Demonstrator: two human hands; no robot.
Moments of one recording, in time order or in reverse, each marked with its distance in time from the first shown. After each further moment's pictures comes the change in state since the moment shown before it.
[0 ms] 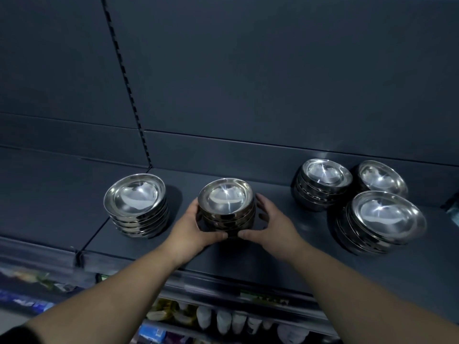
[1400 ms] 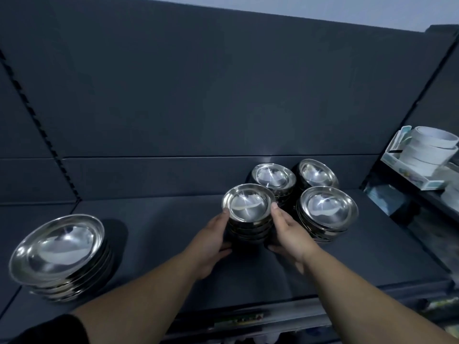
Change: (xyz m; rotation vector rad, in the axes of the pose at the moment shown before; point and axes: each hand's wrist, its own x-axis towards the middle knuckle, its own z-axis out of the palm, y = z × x) left_hand 0.053 0.042 0.103 -0.400 -0.391 -0.304; right_hand -0.018 0.028 -0.070 0.398 0.385 0.354
